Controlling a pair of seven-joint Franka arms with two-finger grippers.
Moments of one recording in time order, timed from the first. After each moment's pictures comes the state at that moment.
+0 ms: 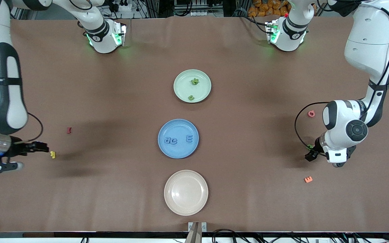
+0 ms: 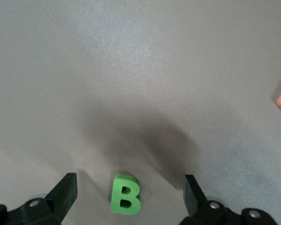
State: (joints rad) left arm 0.03 0.66 -0.01 -1.82 0.11 2.46 -0.89; right arm -0.11 0.58 -0.16 -1.49 0.11 2.00 -0.43
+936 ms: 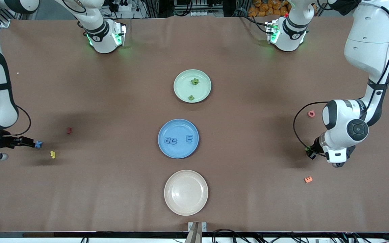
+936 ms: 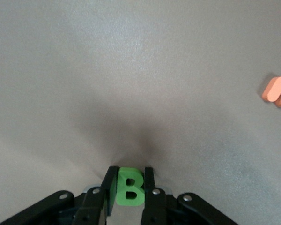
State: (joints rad) left arm 0.02 0.65 -0.02 -1.82 0.08 2.47 -0.88; right arm -0.25 0.61 -0.16 -1.67 0.10 2.29 -0.48
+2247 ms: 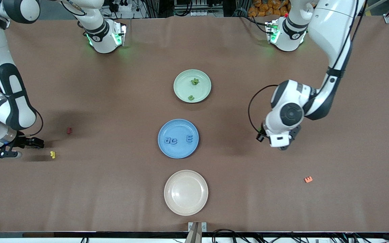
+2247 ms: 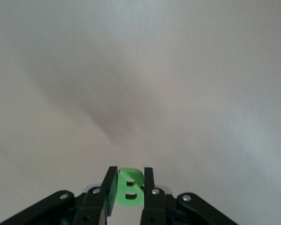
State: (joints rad) left arm -0.24 0.51 -0.17 -1.82 0.07 2.17 -1.36; right arm -0.28 0.69 -0.15 -1.78 0.10 2.54 -0.48
